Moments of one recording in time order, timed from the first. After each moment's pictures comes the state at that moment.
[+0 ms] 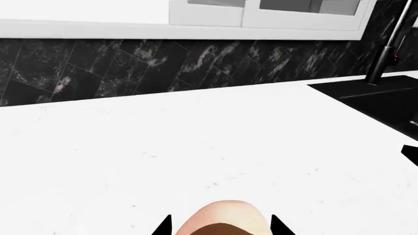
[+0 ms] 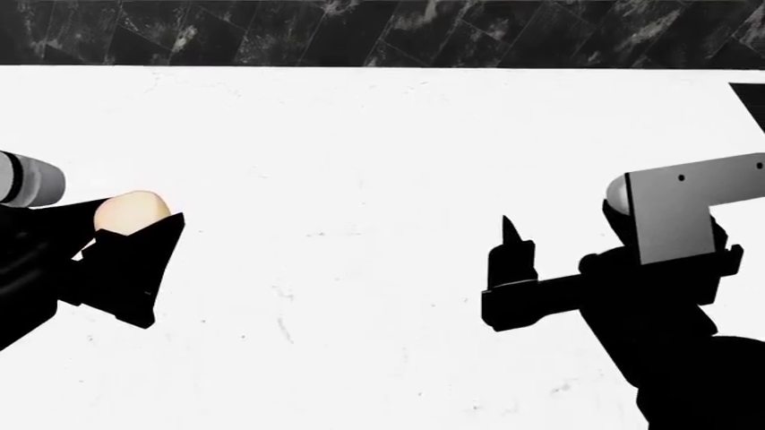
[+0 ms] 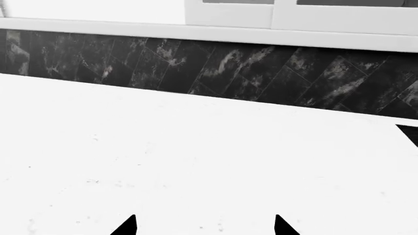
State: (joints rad) left arm -0.82 -0.63 0.27 0.29 -1.23 -0.97 -0.32; right arm 0.70 0.58 -0.16 -0.19 0.77 0.89 0.07
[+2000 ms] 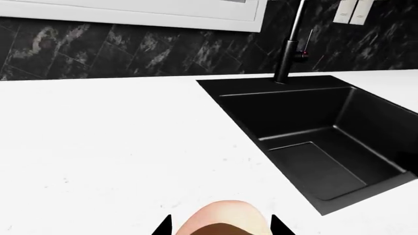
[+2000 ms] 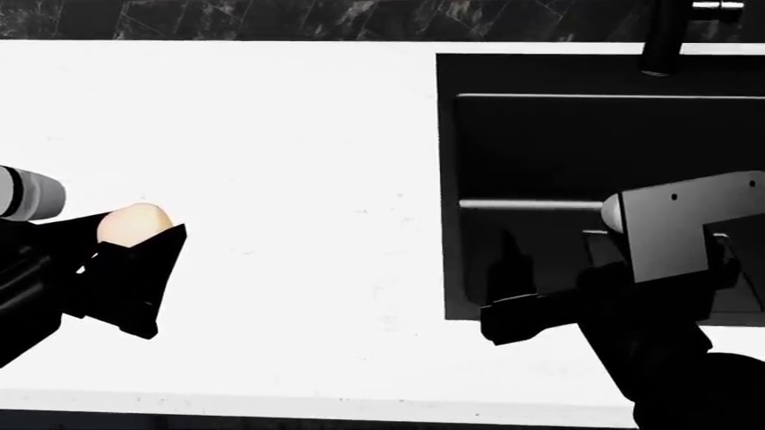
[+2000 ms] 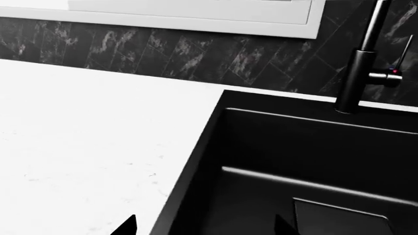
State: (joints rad) left arm -0.77 -0.64 0.27 0.30 -1.24 -0.92 -0.33; right arm 0.66 0.59 -0.19 -0.18 0.74 0.83 0.07
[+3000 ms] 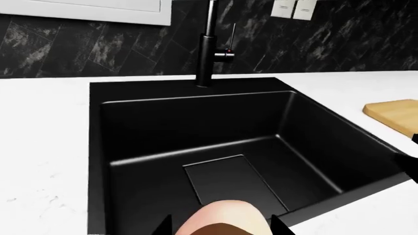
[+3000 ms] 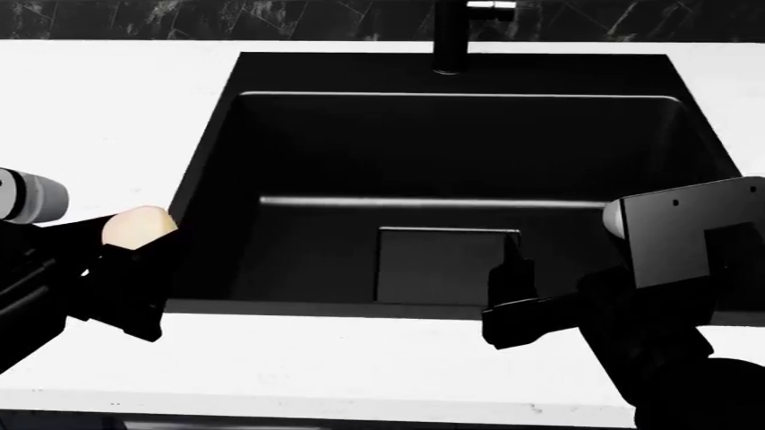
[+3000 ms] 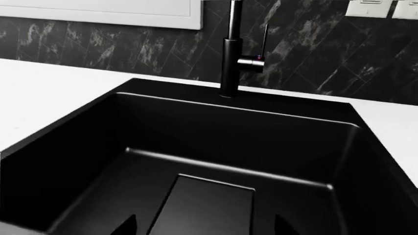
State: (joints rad) left arm -0.77 -0.64 0.28 0.30 -1.25 -0.91 -0.33; right arm 0.65 0.59 -0.19 -0.18 0.74 0.80 0.07
